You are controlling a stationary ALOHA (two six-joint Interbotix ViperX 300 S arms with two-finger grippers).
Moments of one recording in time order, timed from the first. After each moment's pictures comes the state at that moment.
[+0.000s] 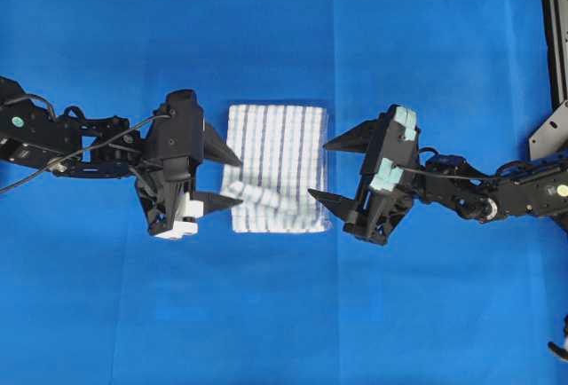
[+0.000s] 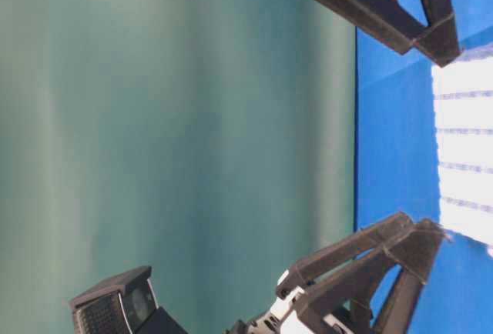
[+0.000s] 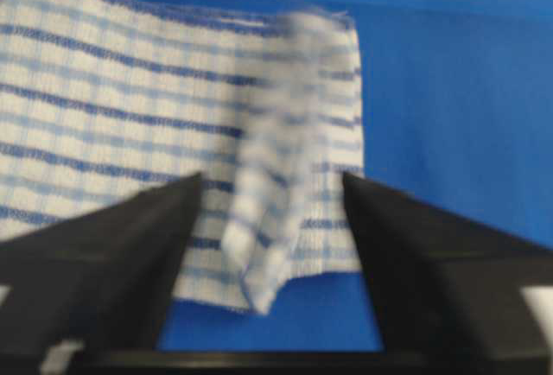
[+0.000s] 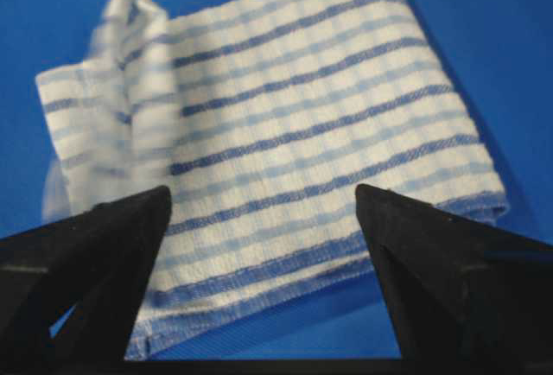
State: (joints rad) left arm -0.11 -0.04 0.78 -0.43 -0.12 0.25; right arm 0.28 -0.04 0.86 1.32 -0.53 -0.70
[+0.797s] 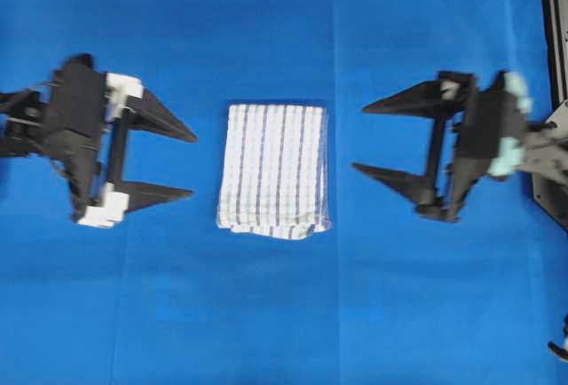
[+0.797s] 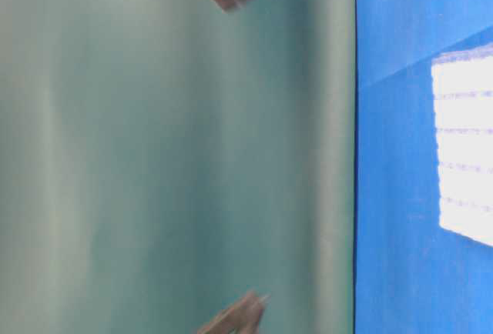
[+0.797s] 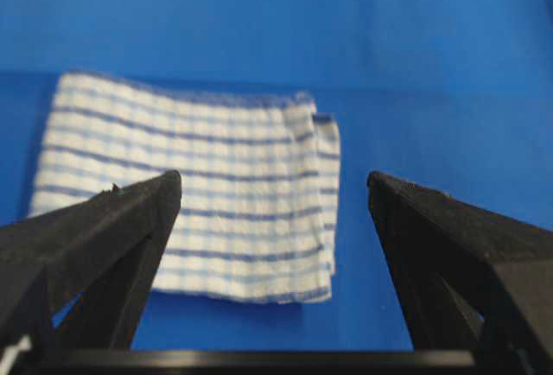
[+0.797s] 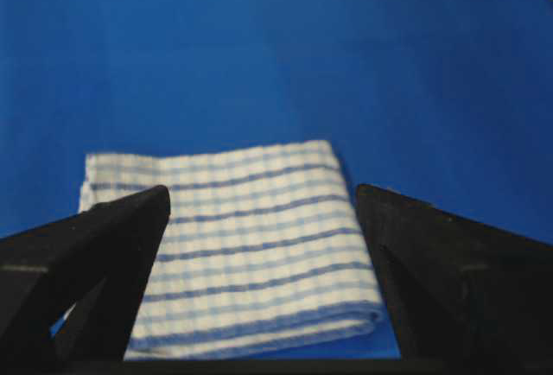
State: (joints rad) left arm -0.10 -0.45 0.95 -0.43 -0.10 0.31; right arm 0.28 -0.51 1.00 1.31 -0.52 -0.98
